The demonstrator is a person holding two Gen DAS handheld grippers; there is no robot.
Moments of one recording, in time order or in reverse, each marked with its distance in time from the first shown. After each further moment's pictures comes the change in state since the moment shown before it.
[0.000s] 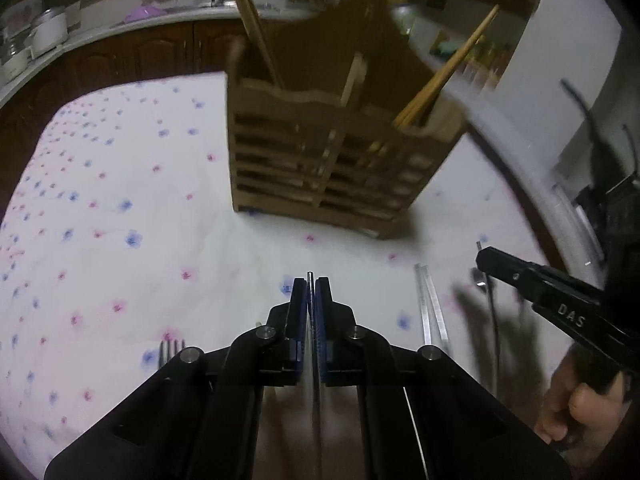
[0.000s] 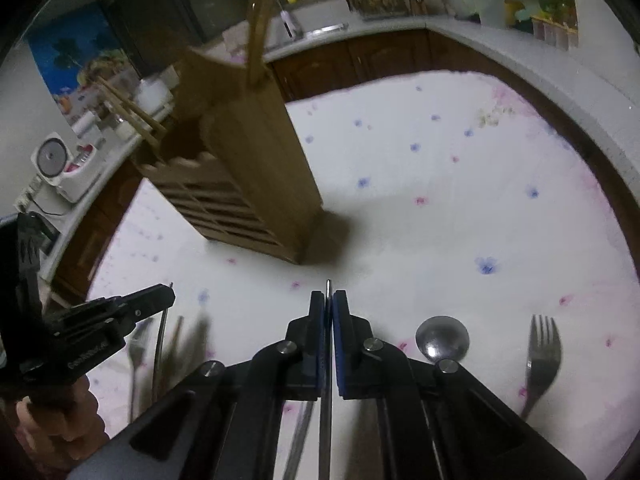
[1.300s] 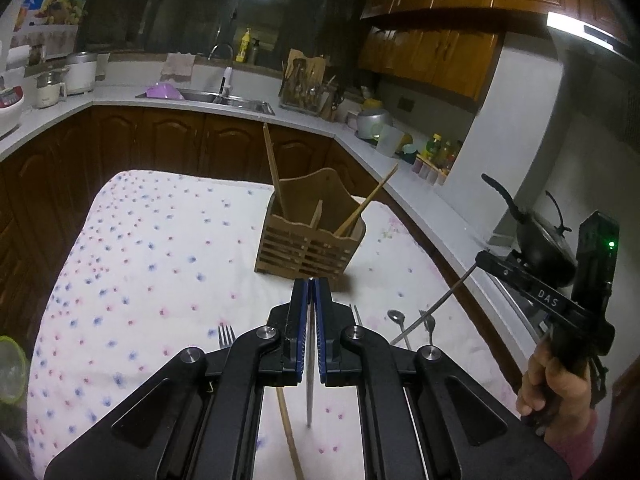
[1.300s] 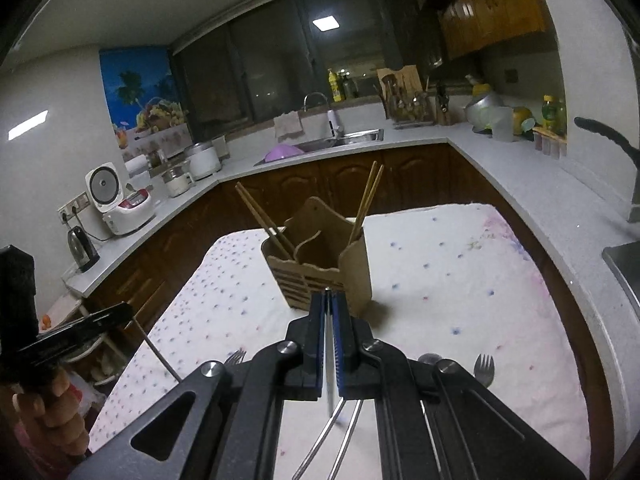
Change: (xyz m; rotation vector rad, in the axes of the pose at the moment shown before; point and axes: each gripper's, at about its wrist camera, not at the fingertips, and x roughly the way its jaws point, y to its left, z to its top) left arm -0.196 0.014 -0.043 -0.045 -0.342 -0.093; right arm -0.151 0.058 -0.007 -0.117 -0.327 0.036
